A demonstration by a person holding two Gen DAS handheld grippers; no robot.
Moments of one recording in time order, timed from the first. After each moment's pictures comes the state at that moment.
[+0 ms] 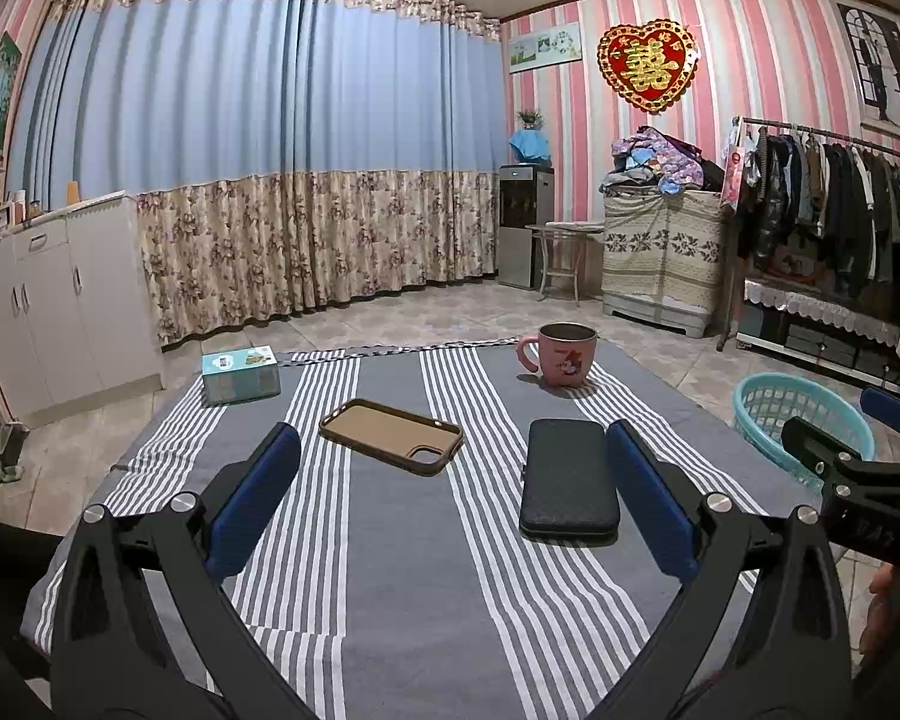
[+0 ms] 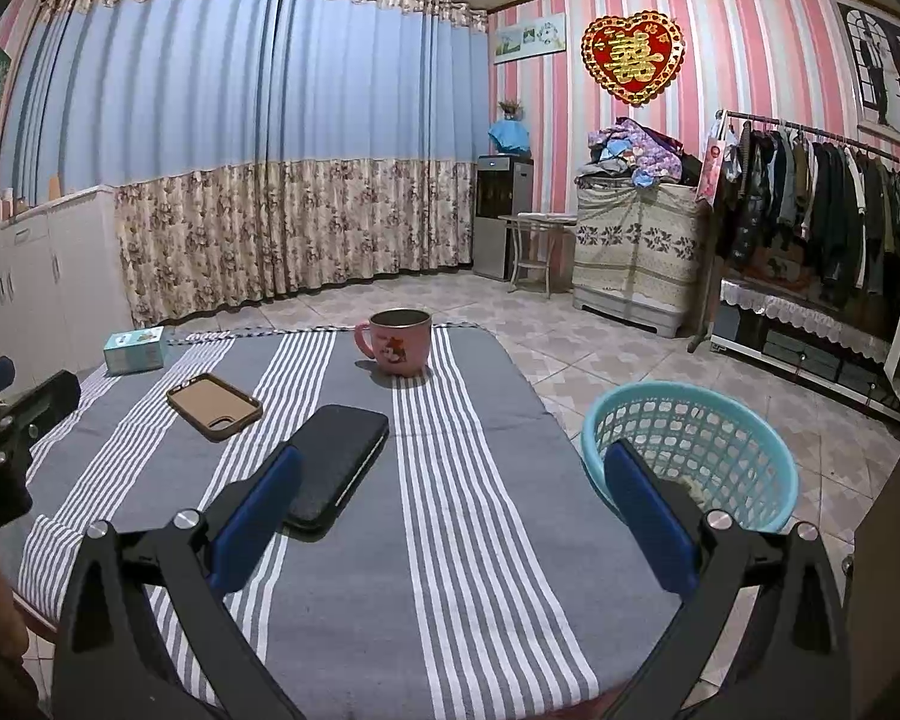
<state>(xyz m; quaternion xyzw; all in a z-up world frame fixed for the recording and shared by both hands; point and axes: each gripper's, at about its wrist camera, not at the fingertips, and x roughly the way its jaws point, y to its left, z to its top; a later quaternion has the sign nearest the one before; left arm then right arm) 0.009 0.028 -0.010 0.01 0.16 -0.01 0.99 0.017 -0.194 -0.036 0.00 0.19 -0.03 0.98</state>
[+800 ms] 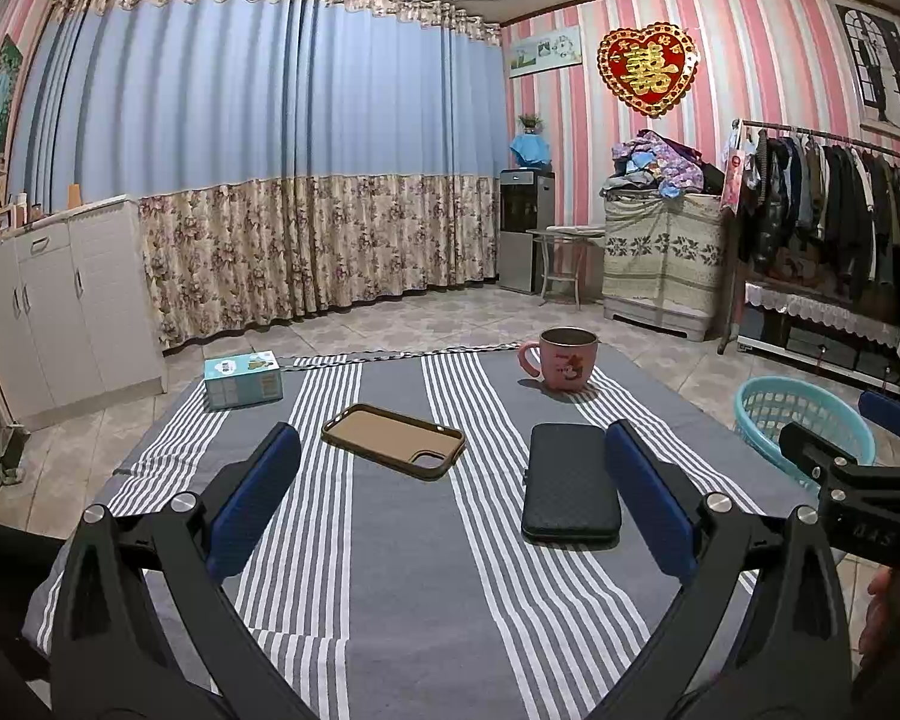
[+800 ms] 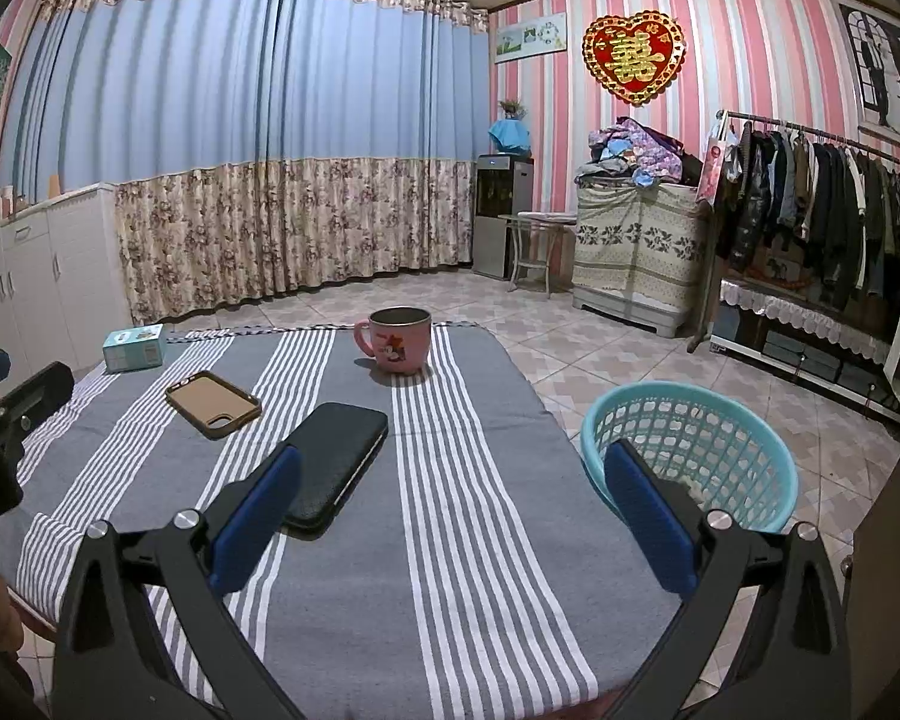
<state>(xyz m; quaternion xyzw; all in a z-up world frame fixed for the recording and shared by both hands) 0.007 0.033 -0.010 0.01 0.16 -0.01 0.99 0.020 -0.190 -0.035 0.00 0.19 -0.03 0.98</state>
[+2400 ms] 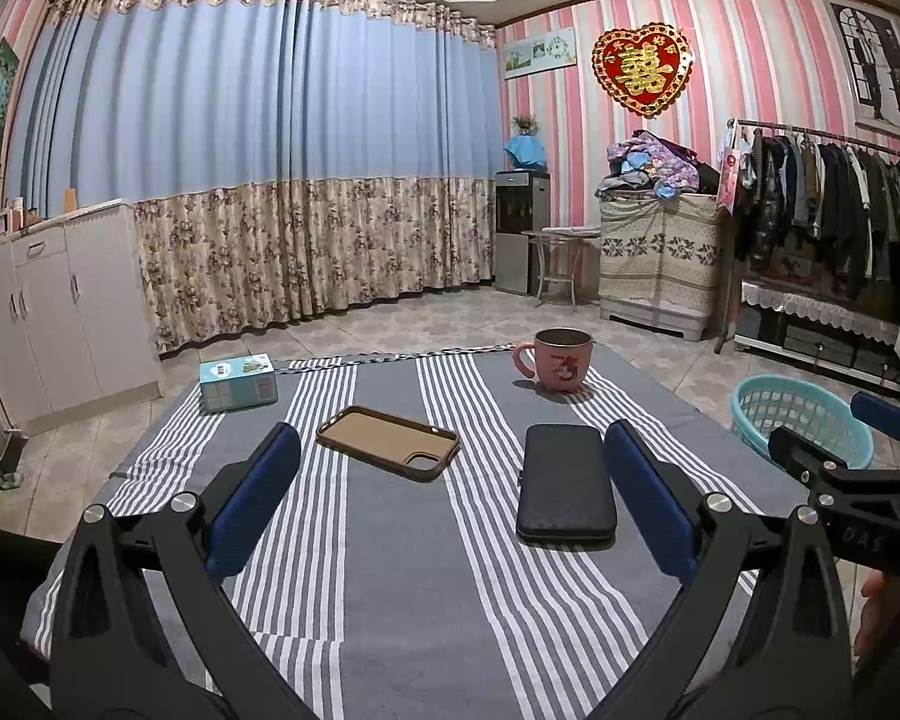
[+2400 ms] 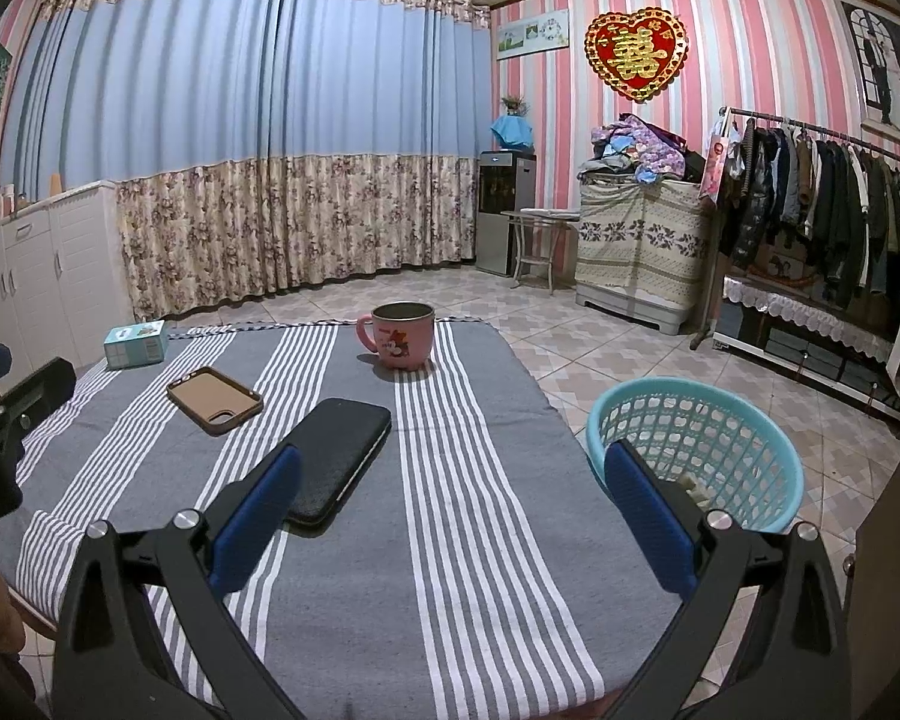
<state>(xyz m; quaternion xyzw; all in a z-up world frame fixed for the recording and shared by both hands) 0.005 0.029 -0.005 0.02 0.15 -0.01 0.99 0.022 -0.190 -0.045 0.00 0.19 -0.03 0.98</state>
